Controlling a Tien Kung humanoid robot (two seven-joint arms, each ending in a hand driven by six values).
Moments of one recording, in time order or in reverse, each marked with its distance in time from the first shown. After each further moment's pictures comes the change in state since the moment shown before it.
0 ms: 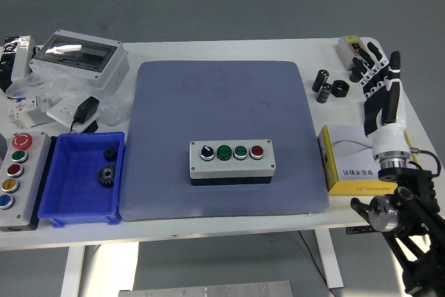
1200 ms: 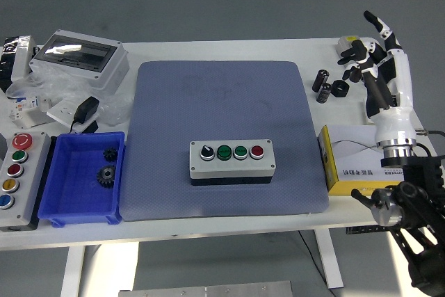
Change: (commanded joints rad) left arm 0.012 -0.025 0.006 0.000 -0.040 -0.001 -0.013; right arm 0.018 -0.039 -0.014 0.141 -0.062 -0.039 0.046
